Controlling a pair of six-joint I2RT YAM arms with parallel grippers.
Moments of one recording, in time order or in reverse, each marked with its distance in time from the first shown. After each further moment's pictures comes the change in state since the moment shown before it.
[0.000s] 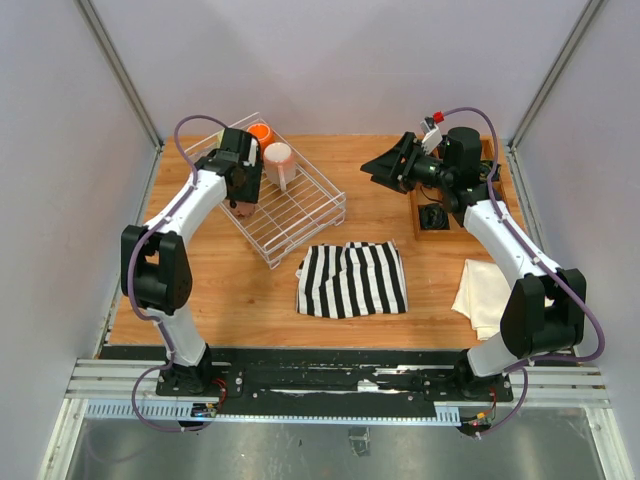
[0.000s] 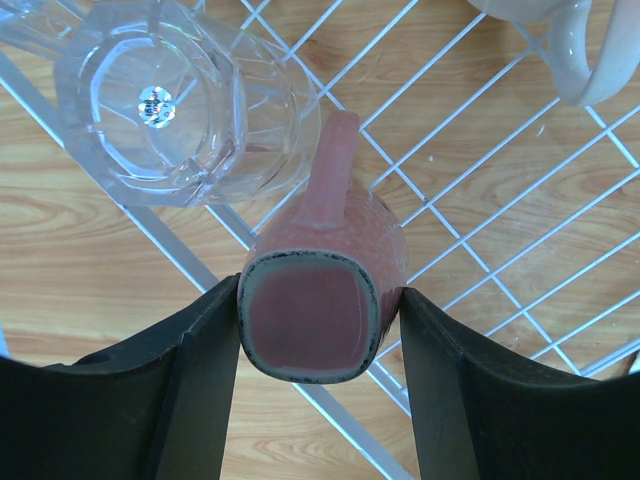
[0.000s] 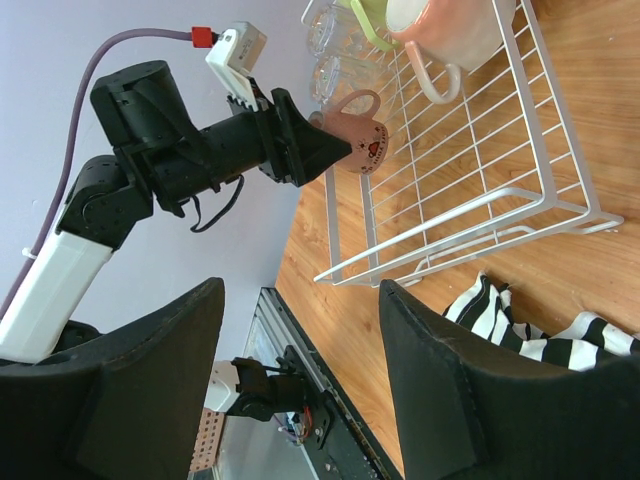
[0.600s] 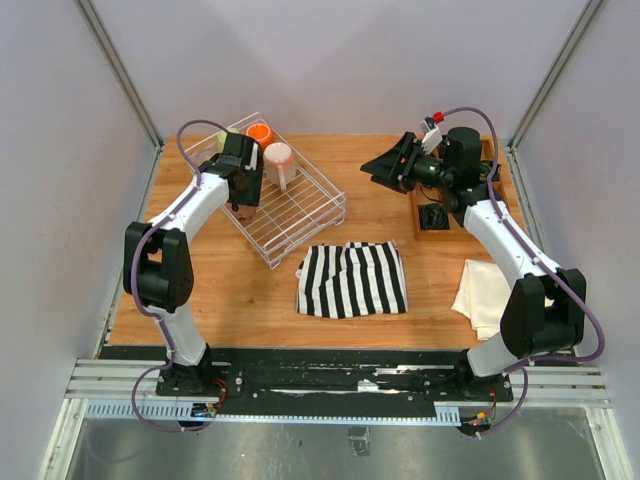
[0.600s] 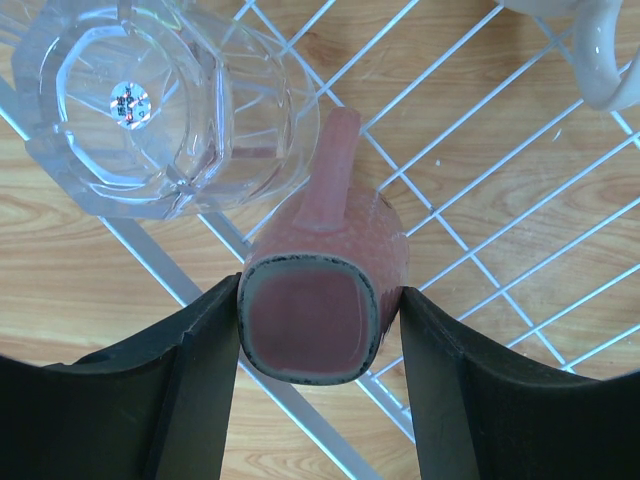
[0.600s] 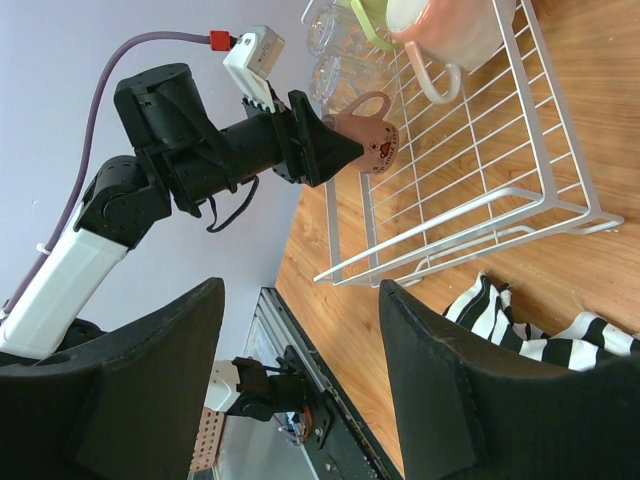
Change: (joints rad) left arm 0.000 0.026 -0.045 0.049 -0.012 -0.009; right arm 0.000 0.000 0.000 0.000 0.000 0.000
